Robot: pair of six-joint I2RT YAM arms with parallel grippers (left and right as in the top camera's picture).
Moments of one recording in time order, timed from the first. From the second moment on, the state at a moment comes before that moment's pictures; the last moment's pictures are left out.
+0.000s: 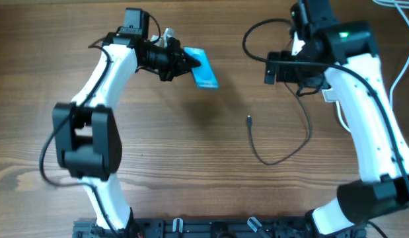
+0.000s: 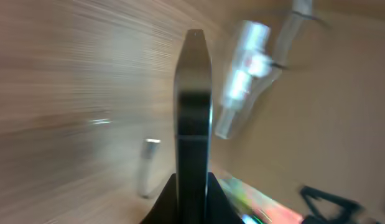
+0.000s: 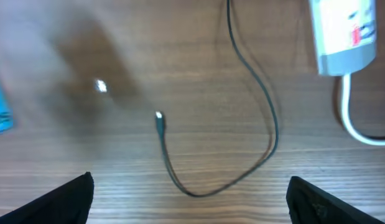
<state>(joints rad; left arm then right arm) -0.14 2.01 1.64 -0.83 0.85 -0.67 0.26 1.73 1.82 -1.44 0.03 0.32</state>
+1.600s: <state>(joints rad) 0.10 1.79 1.64 -1.07 0.27 -0.63 0.46 1.93 1.19 -0.86 -0.02 0.39</state>
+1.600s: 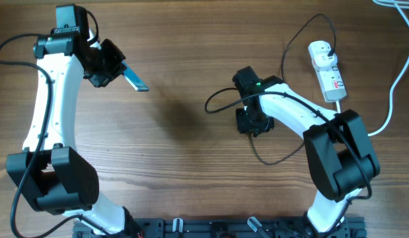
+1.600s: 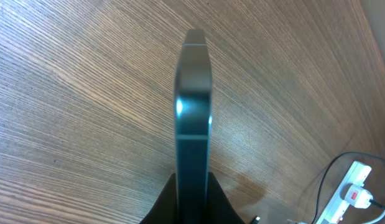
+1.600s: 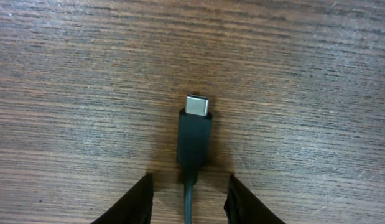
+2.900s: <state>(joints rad) 0.09 1.79 1.64 -0.84 0.81 -0.38 0.46 1.68 1.31 -0.92 -0.26 0.33</state>
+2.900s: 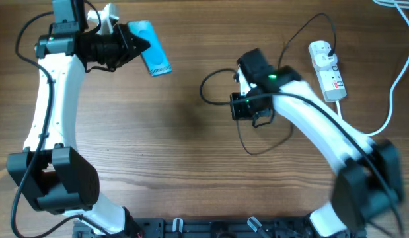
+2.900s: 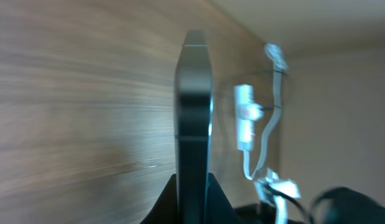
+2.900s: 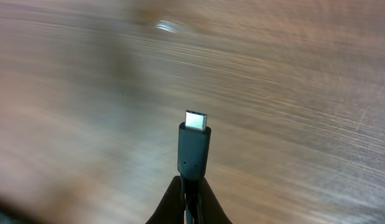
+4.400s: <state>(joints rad) -0.22 1.79 1.64 -0.58 1.13 -0.41 0.61 1.38 1.33 -0.83 -0.21 0.41</state>
